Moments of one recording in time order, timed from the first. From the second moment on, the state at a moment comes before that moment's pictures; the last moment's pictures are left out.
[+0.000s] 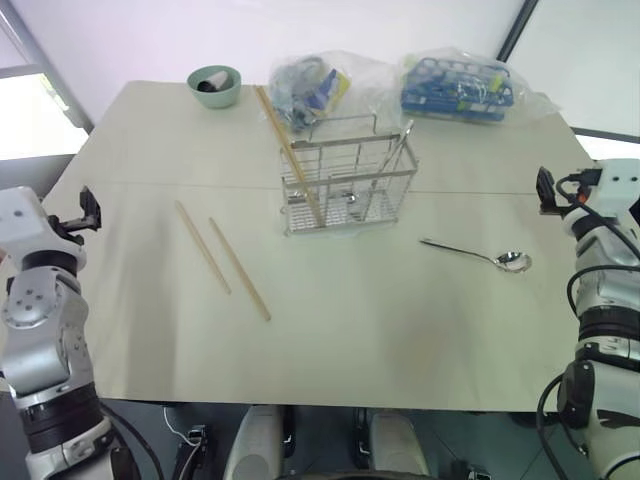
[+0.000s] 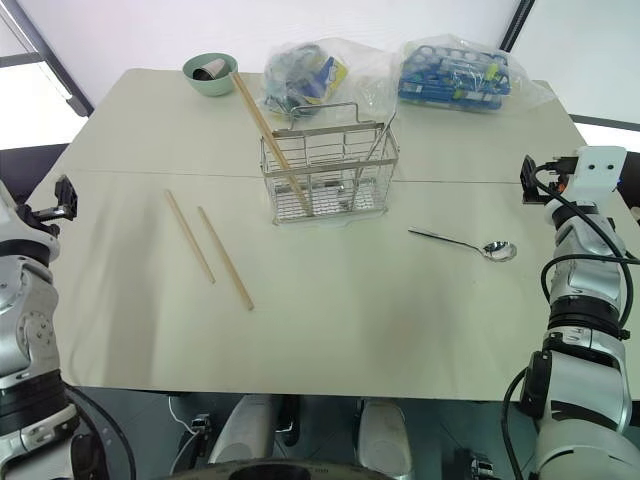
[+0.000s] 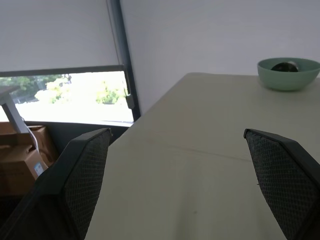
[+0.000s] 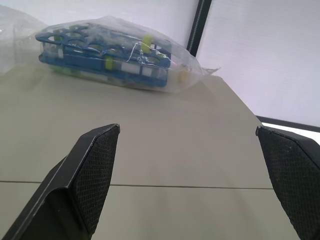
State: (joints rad) left arm -0.24 0.45 0.56 -0.21 -0.27 0.41 -0.01; right arm -0.65 -0.69 -0.37 0.78 0.22 -0.11 0.31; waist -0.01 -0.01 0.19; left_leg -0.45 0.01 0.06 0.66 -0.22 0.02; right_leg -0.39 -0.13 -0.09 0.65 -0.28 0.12
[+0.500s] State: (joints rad) left arm -0.45 0.76 0.54 -0.41 -0.91 0.78 -0.47; right arm -0.93 -0.91 -0.16 0.90 0.16 -0.02 0.92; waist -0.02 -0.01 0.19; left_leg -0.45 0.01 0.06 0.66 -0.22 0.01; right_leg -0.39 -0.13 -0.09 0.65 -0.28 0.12
